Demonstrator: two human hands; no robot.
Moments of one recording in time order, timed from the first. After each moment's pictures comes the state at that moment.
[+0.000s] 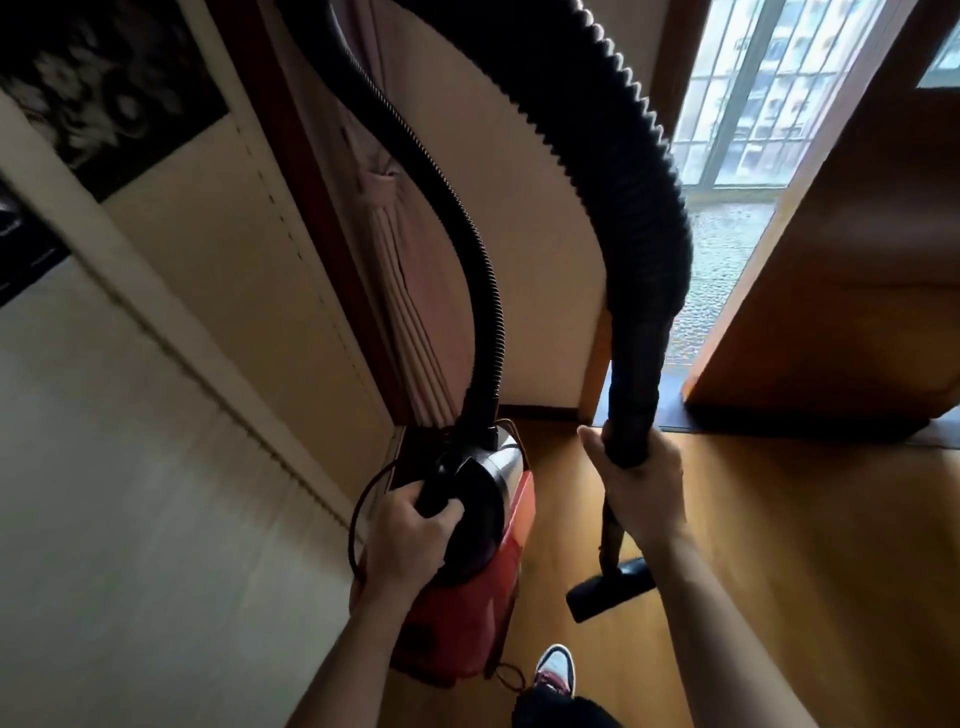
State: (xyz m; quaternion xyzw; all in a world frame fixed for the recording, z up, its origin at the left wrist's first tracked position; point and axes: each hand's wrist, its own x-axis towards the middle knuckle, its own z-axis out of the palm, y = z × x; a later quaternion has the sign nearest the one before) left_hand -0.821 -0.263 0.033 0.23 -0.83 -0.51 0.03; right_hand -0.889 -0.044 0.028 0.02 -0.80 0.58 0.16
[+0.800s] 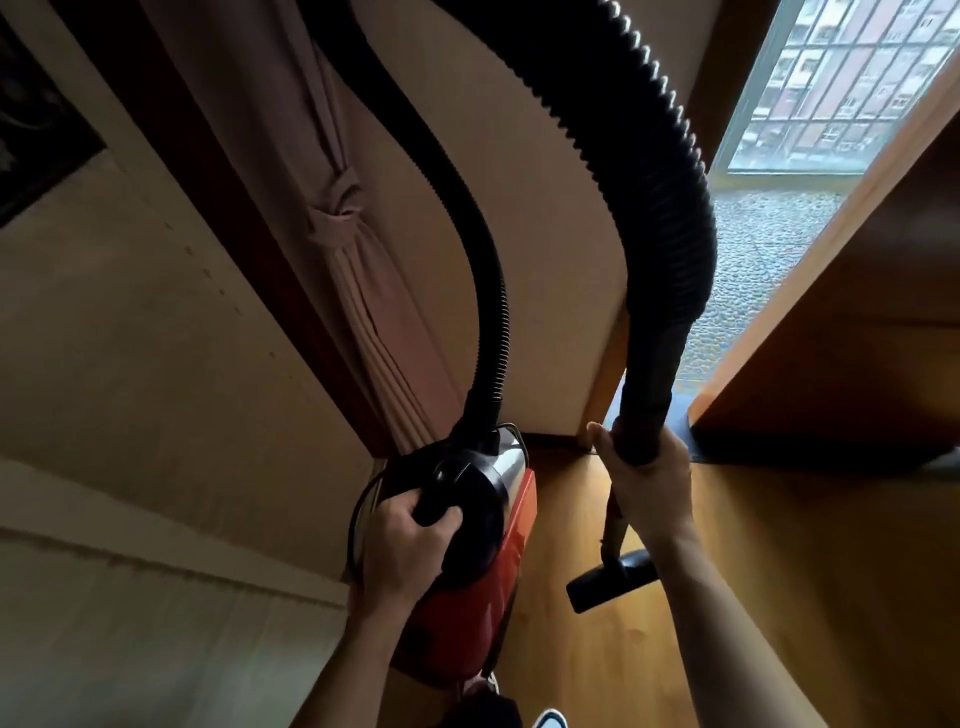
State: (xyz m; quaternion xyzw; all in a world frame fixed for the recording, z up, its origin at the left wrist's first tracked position) left_hand -1.040 -0.271 0.027 0.25 -0.81 -0.52 -0.01; right_hand -1.118 -0.048 0.025 -0.03 -0.81 0.56 0.14
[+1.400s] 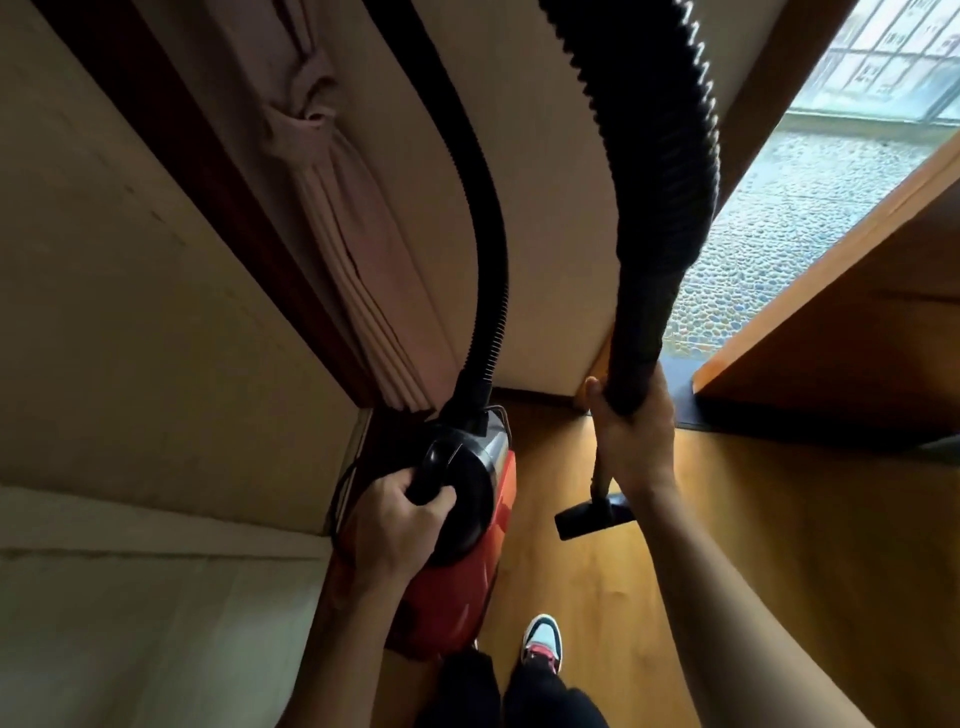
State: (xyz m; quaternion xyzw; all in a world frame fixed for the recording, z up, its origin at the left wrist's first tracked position) left_hand -1.088 -0.279 -0.032 0.29 -0.82 -0.48 -0.03; right_hand -1.199 -0.070 -0.037 -0.01 -0.83 0.54 0.10
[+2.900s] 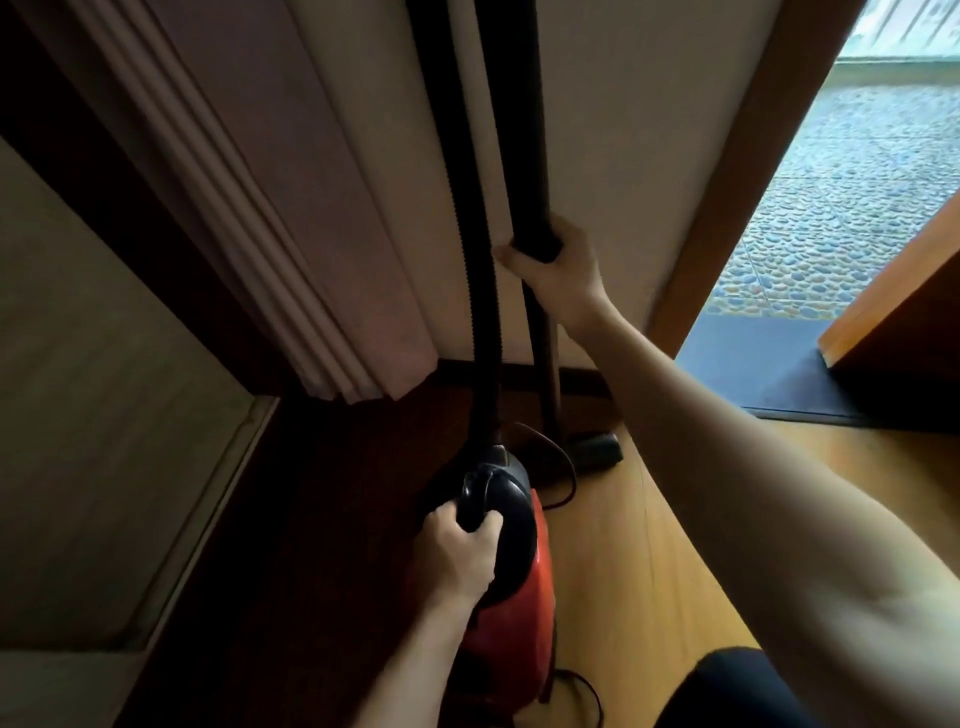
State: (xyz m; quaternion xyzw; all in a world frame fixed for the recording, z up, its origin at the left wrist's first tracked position) left_hand -1.196 -0.212 -0.634 0.33 -0.80 -0.50 -0.03; right_hand -1.421 -0.118 -0.532 0.16 -0.76 0.62 0.04
